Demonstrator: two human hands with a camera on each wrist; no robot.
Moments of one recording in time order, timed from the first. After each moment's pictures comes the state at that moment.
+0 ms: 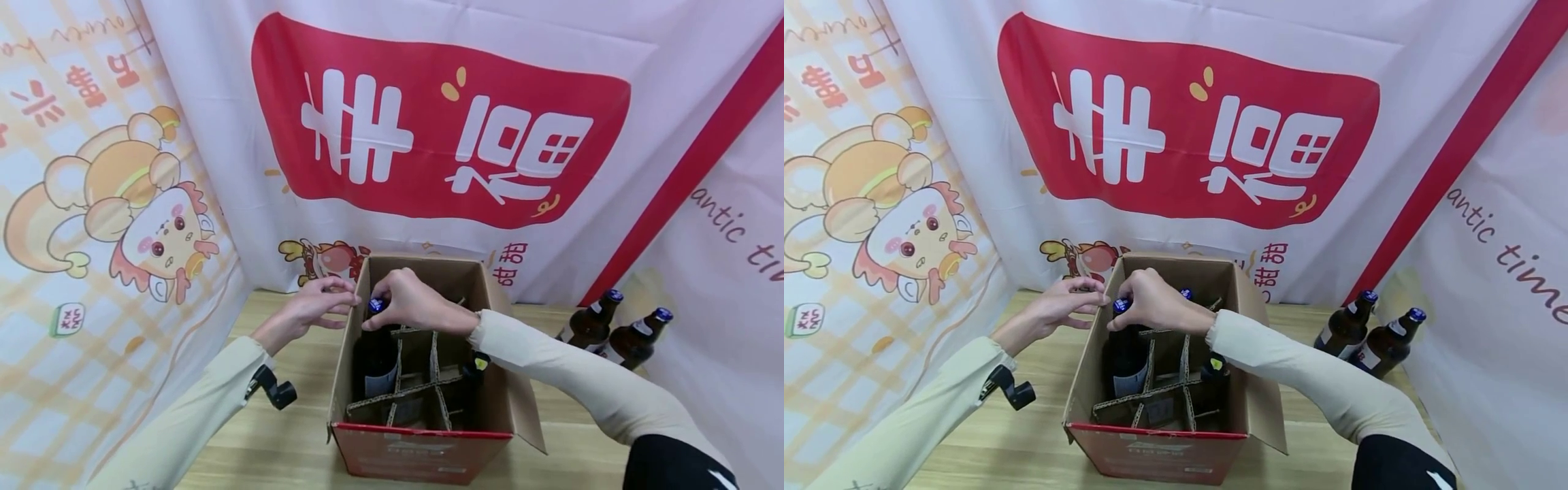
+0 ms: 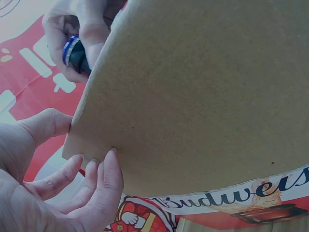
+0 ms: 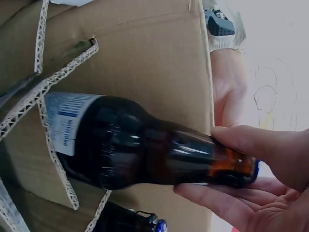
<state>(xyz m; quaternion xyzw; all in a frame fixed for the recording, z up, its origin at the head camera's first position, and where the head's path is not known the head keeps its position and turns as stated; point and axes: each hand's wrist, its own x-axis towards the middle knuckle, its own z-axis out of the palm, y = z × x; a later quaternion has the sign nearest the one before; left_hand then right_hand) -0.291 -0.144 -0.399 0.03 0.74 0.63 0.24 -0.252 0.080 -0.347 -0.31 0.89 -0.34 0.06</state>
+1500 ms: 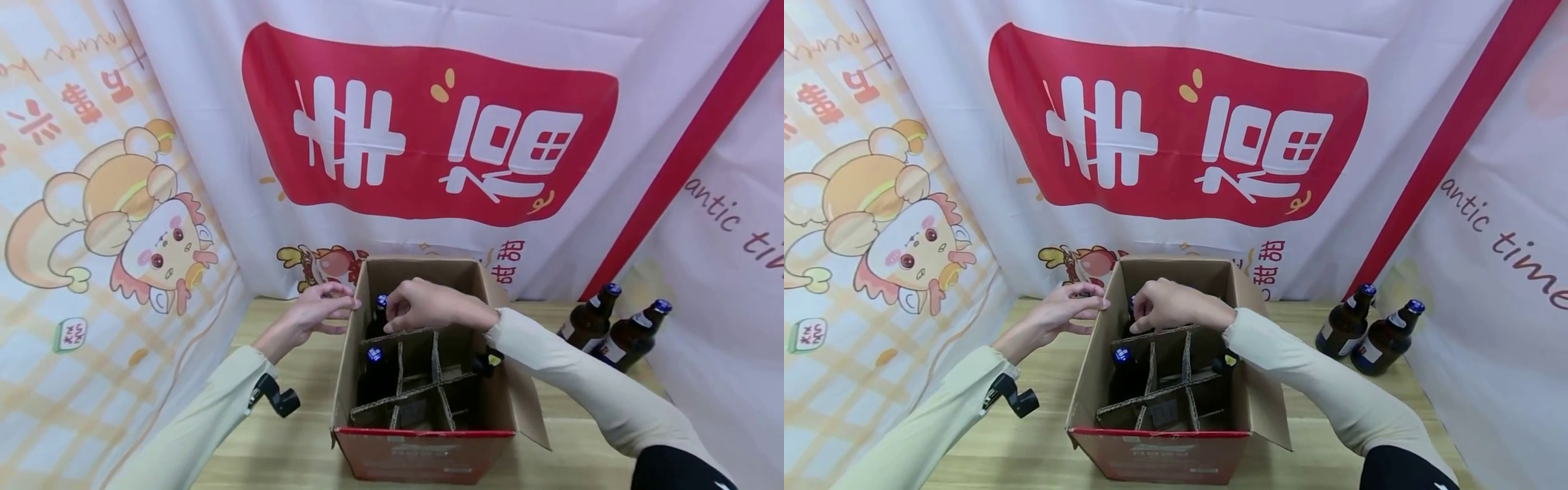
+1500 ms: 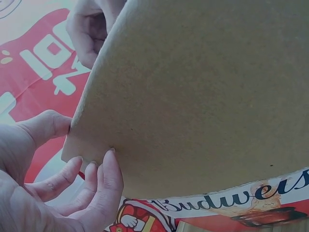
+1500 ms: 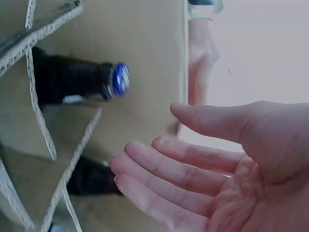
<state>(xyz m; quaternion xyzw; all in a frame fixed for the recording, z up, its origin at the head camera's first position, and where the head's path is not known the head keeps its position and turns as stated) -0.289 -0.144 -0.400 0.03 0.74 0.63 0.23 -0.252 0.105 -0.337 -0.32 0.89 -0.25 0.19</state>
